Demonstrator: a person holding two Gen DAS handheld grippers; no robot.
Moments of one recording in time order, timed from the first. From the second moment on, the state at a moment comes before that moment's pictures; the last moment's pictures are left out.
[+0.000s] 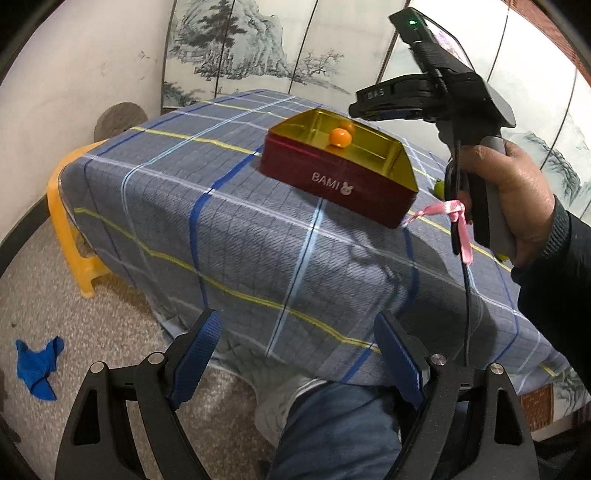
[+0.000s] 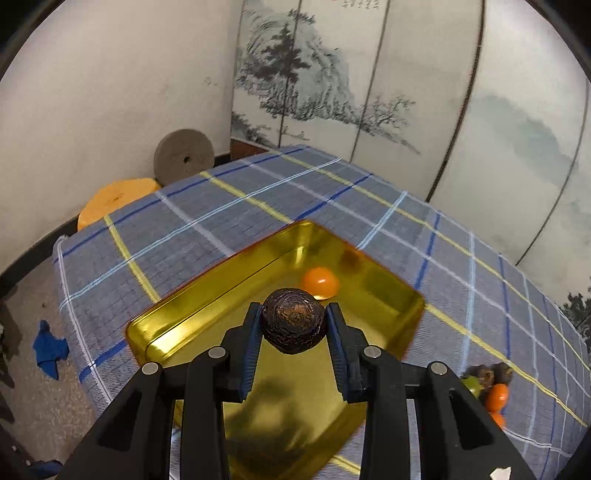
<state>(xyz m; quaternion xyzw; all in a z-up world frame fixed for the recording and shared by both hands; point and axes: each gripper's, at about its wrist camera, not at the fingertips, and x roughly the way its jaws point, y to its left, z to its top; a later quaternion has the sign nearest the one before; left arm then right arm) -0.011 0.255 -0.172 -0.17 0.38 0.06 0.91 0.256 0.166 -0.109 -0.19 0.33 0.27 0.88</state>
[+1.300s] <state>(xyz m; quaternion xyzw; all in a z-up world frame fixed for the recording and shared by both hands) -0.003 0.260 -0.186 -0.17 0.40 0.06 0.90 0.272 0.176 -0.170 -0.18 0.41 0.27 0.85</state>
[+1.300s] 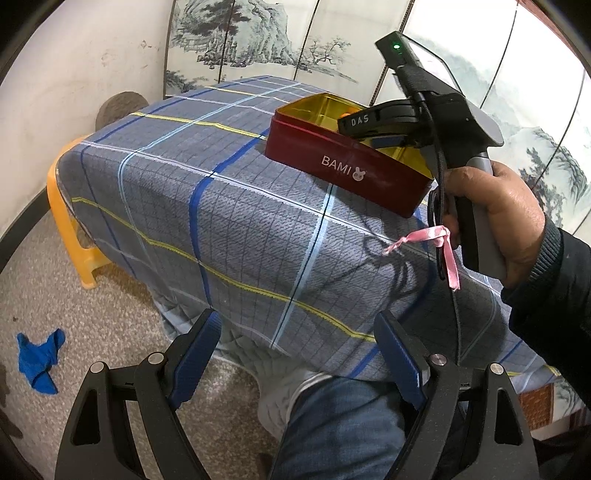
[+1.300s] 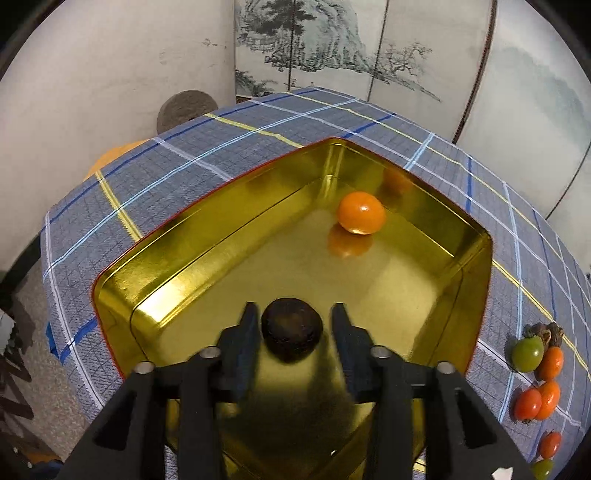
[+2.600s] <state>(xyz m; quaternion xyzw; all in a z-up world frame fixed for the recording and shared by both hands) 0.190 -0.021 -0.133 0.02 0.39 -0.17 0.91 0.288 -0.350 -0.164 0.18 0.31 -0.04 0.93</state>
